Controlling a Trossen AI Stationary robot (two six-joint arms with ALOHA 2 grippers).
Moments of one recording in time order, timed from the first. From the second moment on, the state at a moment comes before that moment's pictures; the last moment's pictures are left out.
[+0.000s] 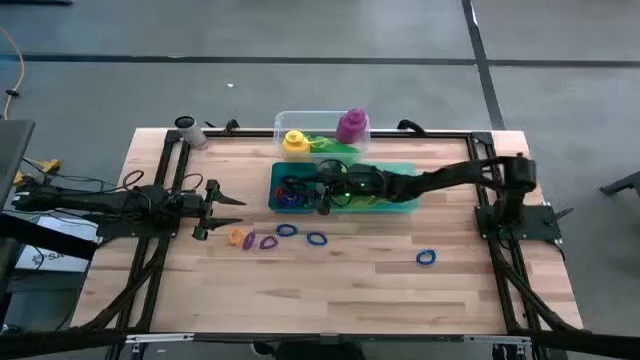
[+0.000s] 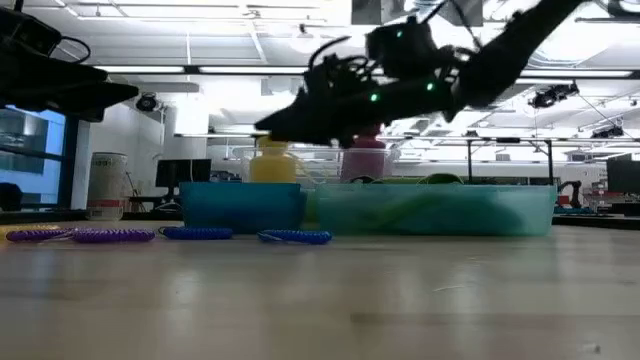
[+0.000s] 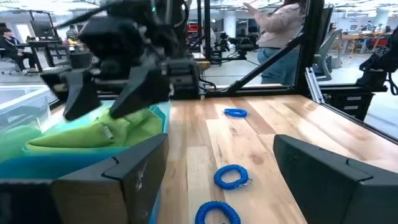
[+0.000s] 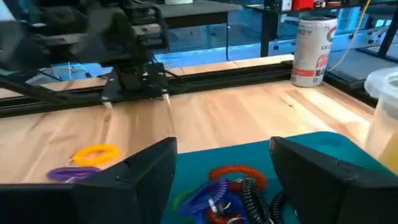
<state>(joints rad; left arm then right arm) -0.10 0.19 0.03 0.19 -0.02 0.03 -0.14 1.87 0.99 0.69 0.00 0.11</state>
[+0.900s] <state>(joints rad) -0.10 0.19 0.03 0.19 -0.02 0.03 0.17 1.25 0.99 -0.39 0.02 0.47</state>
